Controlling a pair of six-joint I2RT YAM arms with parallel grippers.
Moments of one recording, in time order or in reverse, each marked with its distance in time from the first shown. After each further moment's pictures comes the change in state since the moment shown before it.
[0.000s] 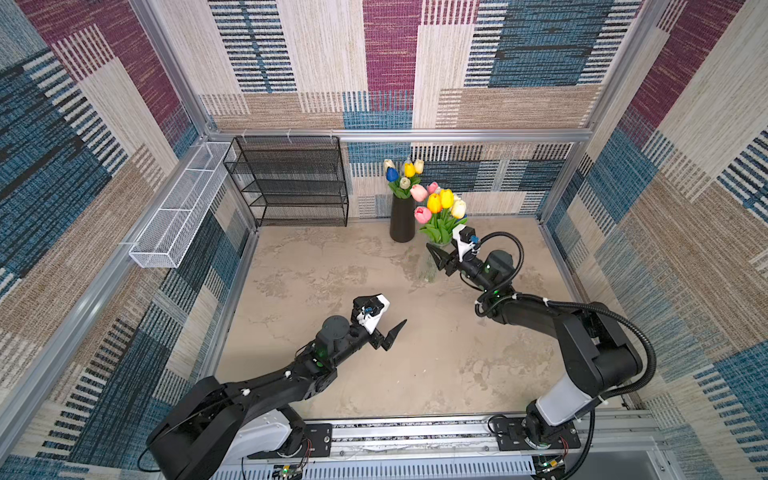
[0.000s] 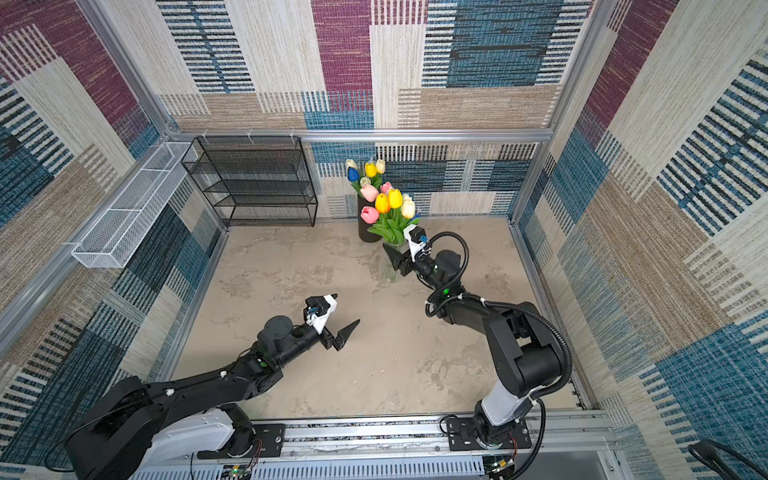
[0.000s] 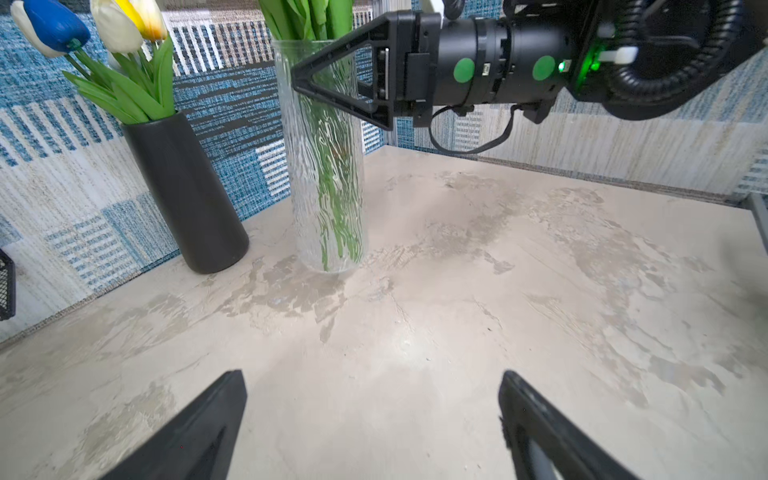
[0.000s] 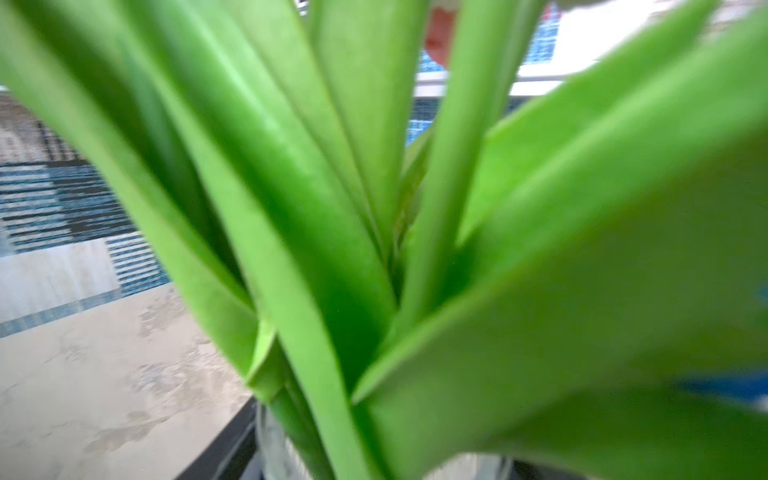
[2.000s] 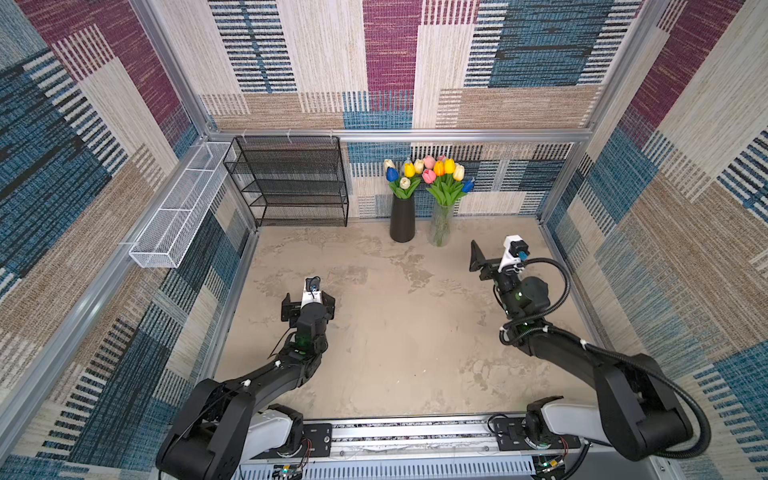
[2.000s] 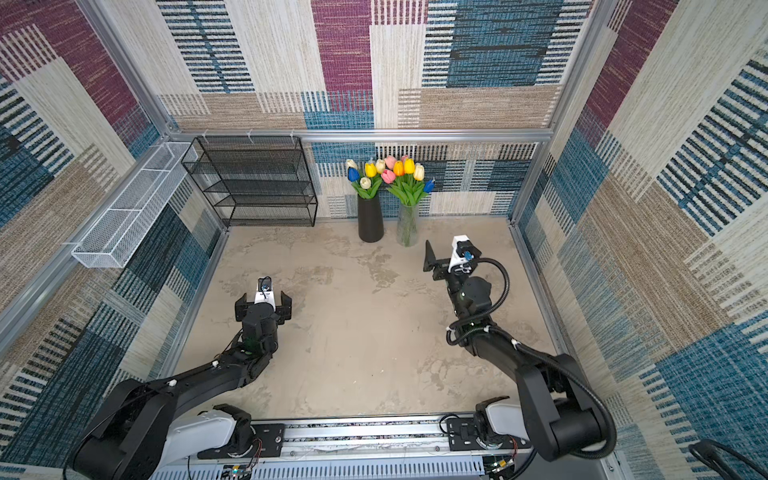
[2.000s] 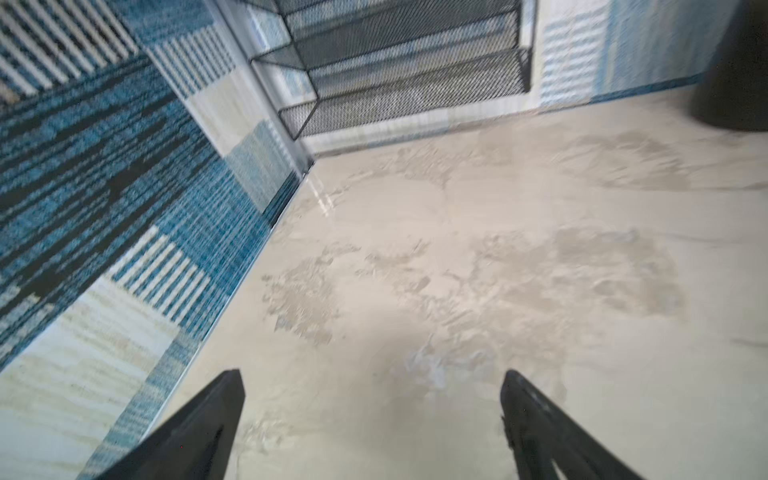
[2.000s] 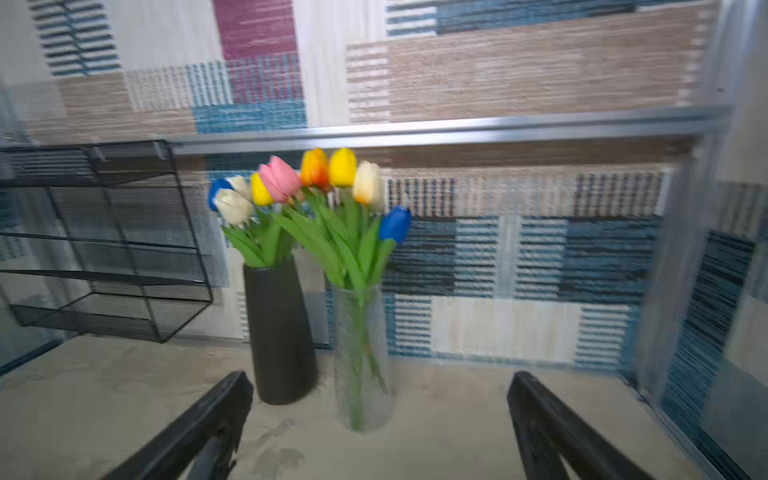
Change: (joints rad) left arm 0.378 0.025 -0.047 -0.159 -0.784 -0.043; right arm -0.032 -0.437 -0.425 0.032 0.563 0.034
